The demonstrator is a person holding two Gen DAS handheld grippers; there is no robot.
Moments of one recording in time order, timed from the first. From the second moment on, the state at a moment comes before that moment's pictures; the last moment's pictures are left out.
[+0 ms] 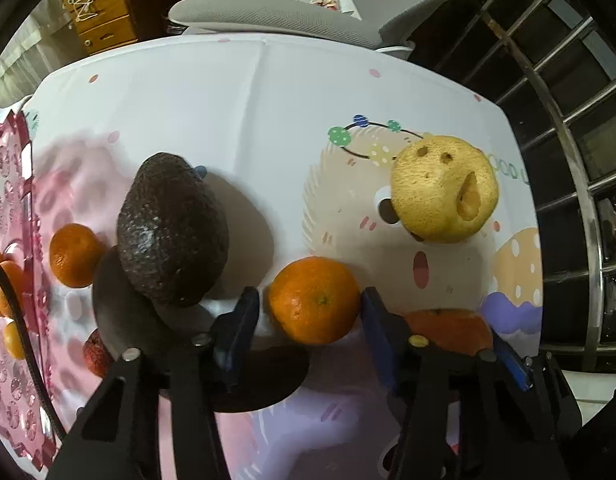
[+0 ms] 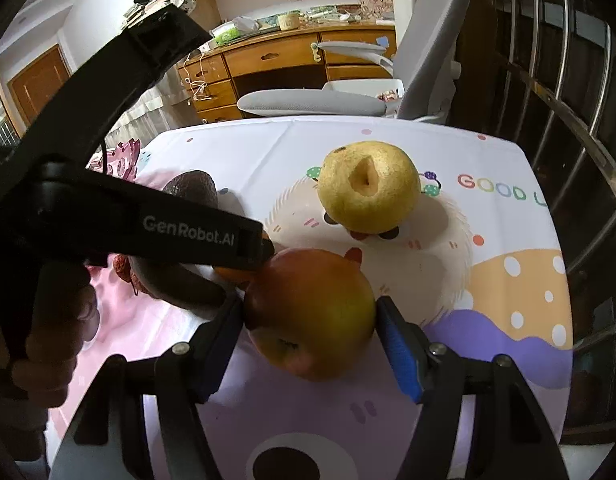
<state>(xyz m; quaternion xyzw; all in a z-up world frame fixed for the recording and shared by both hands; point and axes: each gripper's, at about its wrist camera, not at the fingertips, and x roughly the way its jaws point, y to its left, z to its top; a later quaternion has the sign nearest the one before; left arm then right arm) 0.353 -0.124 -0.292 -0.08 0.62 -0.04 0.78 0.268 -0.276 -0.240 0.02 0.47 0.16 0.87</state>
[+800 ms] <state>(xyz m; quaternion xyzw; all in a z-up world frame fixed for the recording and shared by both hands) 0.306 -0.091 -0.208 -0.13 0.56 -0.07 0.82 0.206 -0.266 -0.217 0.07 0.55 0.18 0.81</state>
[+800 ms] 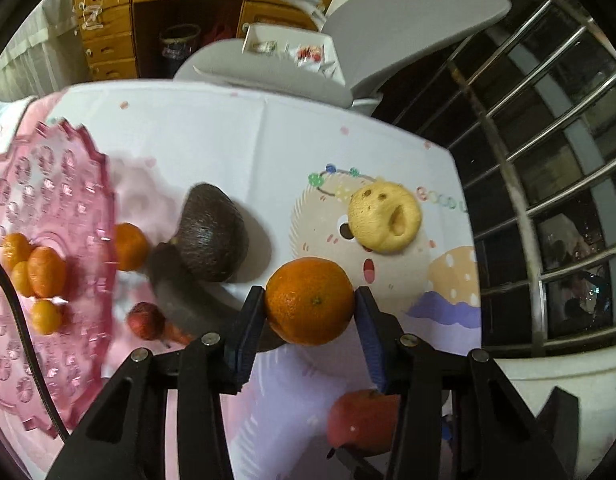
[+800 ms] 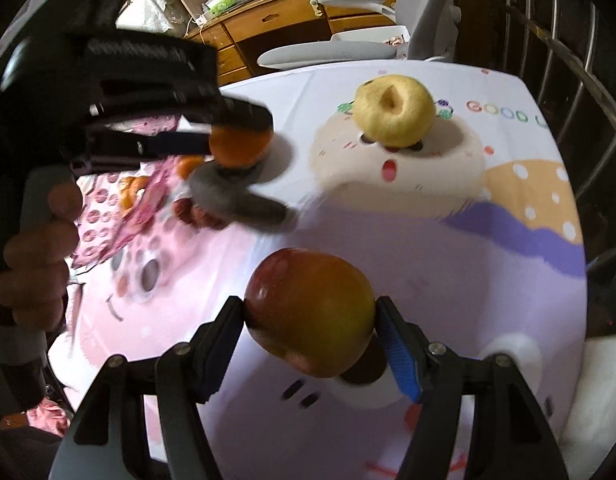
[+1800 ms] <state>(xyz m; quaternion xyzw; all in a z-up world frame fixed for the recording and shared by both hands) 0.140 0.084 -0.150 -0.09 0.55 -0.08 0.82 0.147 -0.155 -0.153 0.12 0.52 0.14 0.83</state>
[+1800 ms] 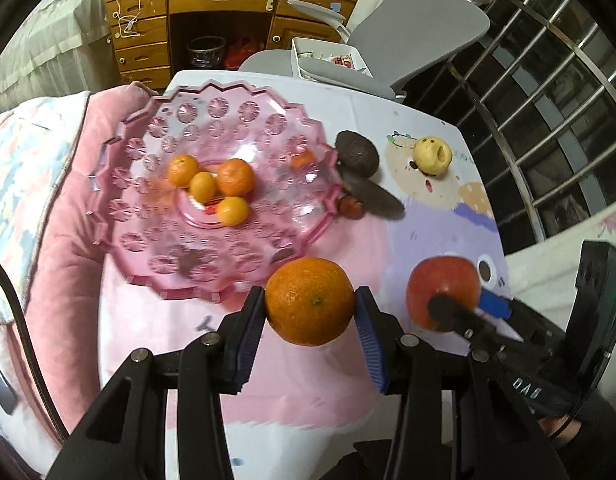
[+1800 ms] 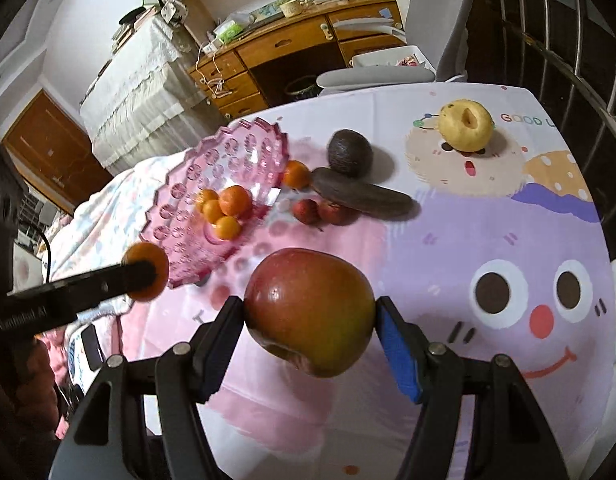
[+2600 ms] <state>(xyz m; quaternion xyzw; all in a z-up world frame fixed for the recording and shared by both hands) 0.197 0.210 -0.171 0.01 0.57 -0.12 0.81 0.168 -0.014 -0.150 0.14 0.49 0.10 0.86</state>
